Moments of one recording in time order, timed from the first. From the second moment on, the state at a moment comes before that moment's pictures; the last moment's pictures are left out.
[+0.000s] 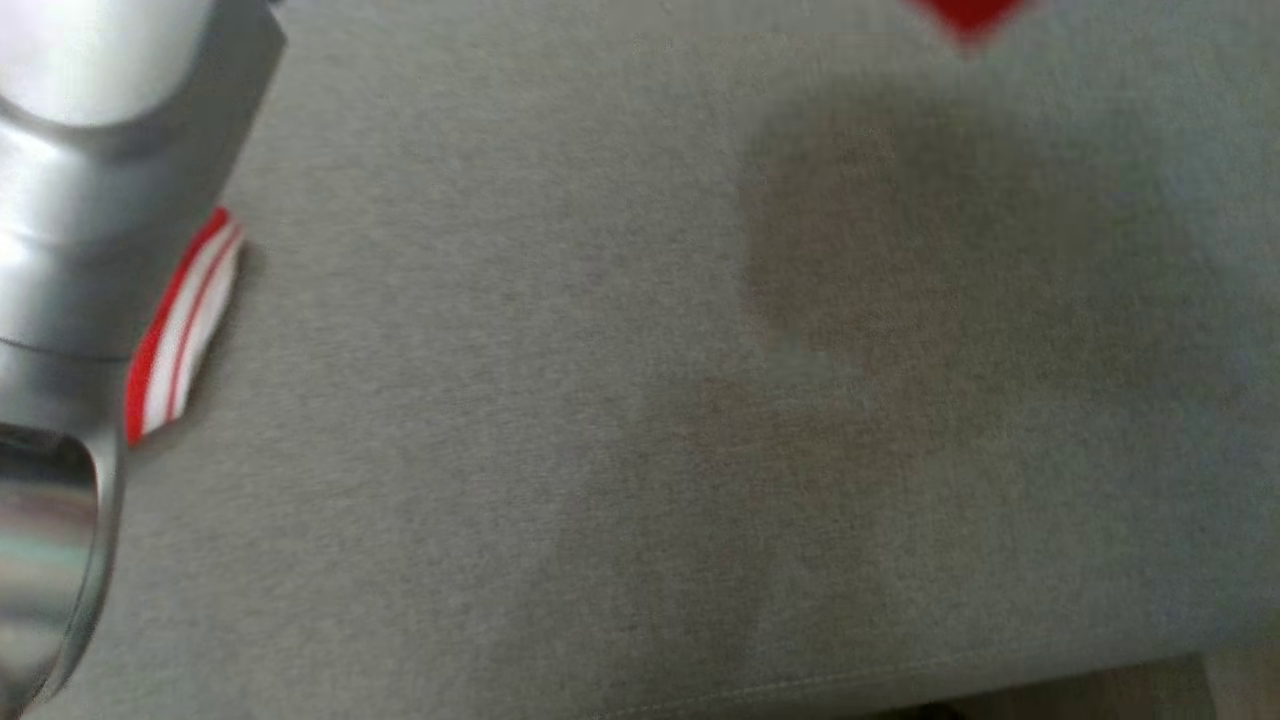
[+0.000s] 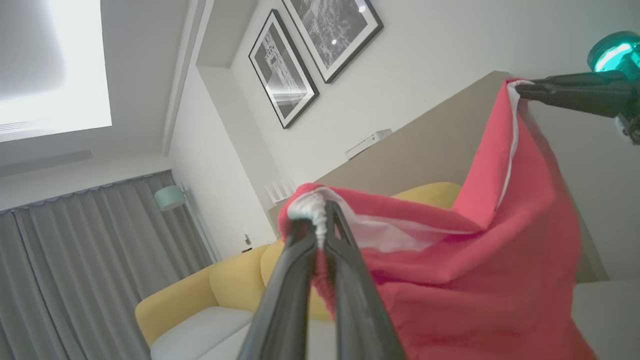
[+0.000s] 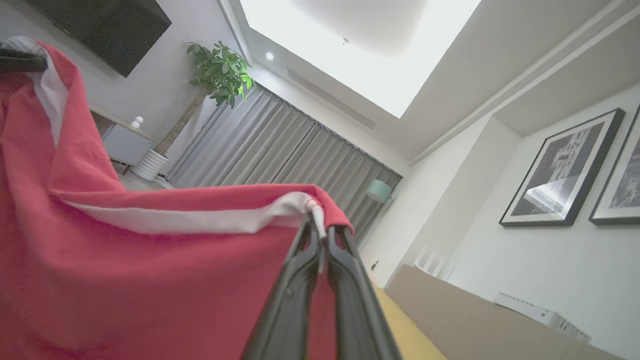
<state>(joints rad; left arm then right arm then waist) -1.43 0.26 -0.72 0.49 -0.33 -0.13 -0.26 -1.07 -0.70 0.30 0.19 0.23 0.12 -0.26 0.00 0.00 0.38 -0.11</state>
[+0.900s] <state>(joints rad) -0.27 0.46 -0.81 -0.07 -0.24 -0.09 -0.26 0.17 -0.53 -0.05 -0.11 0.41 0.12 -0.26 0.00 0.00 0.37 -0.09</state>
